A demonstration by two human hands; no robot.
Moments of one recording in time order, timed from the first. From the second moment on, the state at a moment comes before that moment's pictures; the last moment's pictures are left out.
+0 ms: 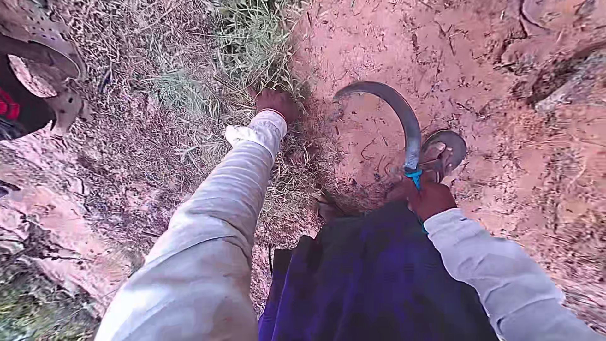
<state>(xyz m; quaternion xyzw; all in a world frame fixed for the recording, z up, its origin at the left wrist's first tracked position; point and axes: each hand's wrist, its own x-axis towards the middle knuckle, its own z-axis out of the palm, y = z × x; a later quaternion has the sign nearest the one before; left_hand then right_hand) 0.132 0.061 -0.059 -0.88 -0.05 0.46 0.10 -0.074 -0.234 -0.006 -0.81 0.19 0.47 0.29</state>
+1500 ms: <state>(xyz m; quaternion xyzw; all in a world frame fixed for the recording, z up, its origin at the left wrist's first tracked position) 0.074 0.131 -0.043 -0.88 0.04 0.40 0.26 -0.112 -0.225 0.006 -0.82 0.21 0.39 0.36</state>
